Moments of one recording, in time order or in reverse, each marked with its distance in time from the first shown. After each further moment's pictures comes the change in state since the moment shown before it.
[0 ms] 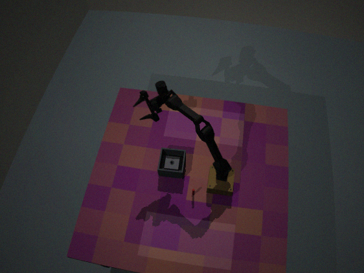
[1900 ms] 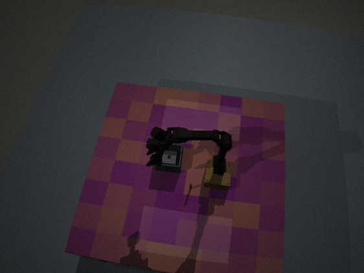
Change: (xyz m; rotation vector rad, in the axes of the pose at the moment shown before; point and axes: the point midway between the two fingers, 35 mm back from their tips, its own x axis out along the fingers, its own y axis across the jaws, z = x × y) arm 0.096 0.240 0.146 1.426 0.741 -0.022
